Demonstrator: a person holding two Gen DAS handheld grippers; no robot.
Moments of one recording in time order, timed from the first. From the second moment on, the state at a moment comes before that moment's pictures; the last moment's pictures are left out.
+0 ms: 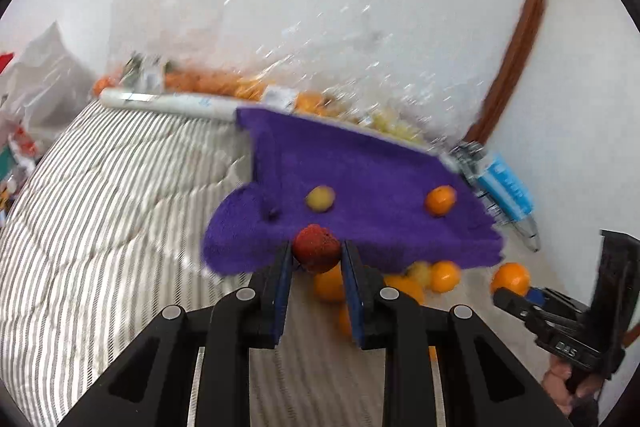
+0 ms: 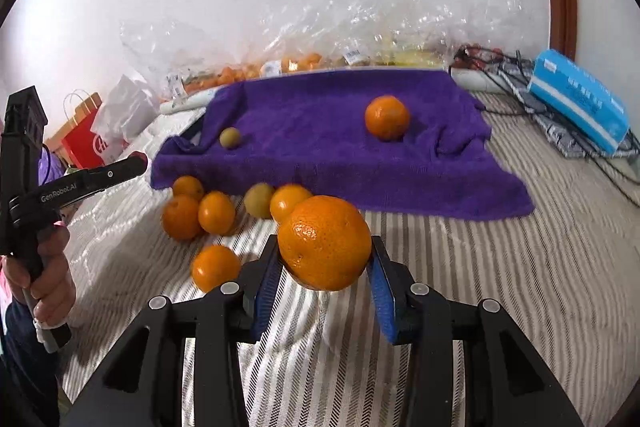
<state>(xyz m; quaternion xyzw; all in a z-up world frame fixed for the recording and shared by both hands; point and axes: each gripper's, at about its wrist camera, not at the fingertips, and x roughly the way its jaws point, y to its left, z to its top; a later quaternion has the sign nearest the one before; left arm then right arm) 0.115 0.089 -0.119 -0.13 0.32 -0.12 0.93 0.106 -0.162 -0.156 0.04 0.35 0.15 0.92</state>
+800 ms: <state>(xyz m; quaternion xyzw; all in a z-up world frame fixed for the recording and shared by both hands) 0.202 0.062 -0.107 -0.14 0.32 -0.09 0.93 0.203 -0.202 -0.105 0.04 0.27 0.12 0.96</state>
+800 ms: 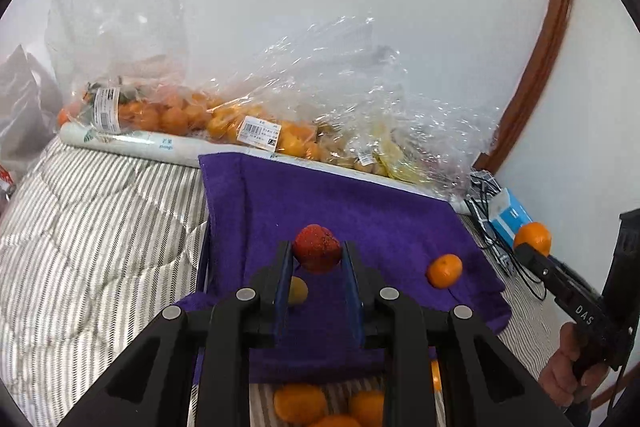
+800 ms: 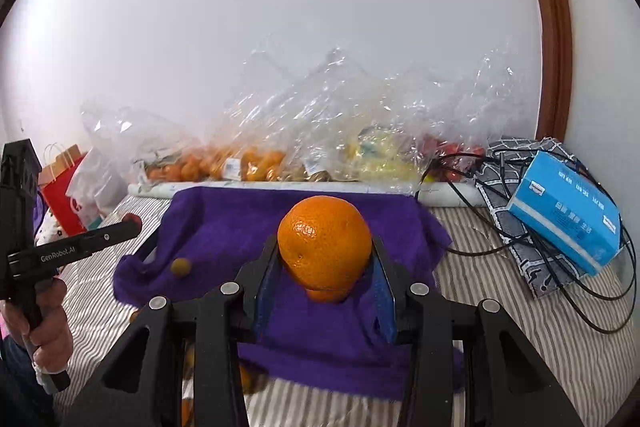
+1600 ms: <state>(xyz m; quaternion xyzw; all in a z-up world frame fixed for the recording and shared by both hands) 0.209 0.044 -0.141 -0.13 0.35 -0.12 0.92 0.238 -0.205 -0.167 0.03 0.36 0.10 0.93</state>
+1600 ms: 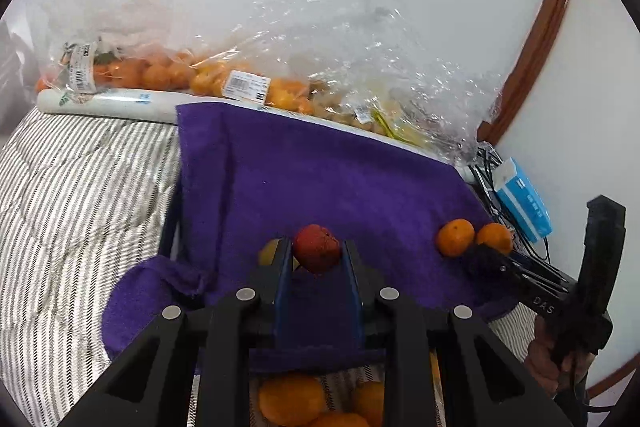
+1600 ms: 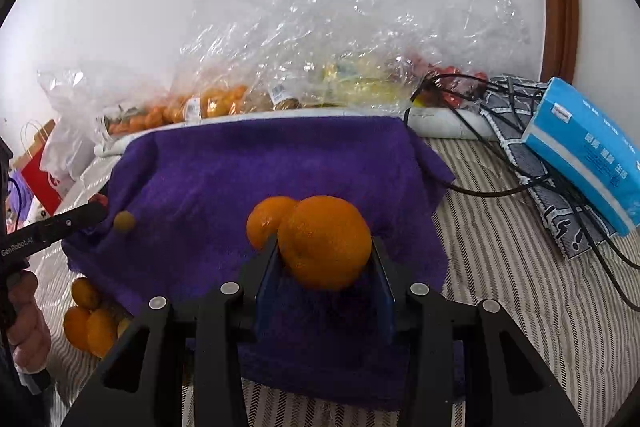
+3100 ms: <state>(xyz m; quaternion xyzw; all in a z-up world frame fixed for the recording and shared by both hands) 0.217 0.029 -0.156 -0.09 0.38 -0.12 0.91 0.240 -0.201 -0.171 0.01 0.37 0.10 0.93</state>
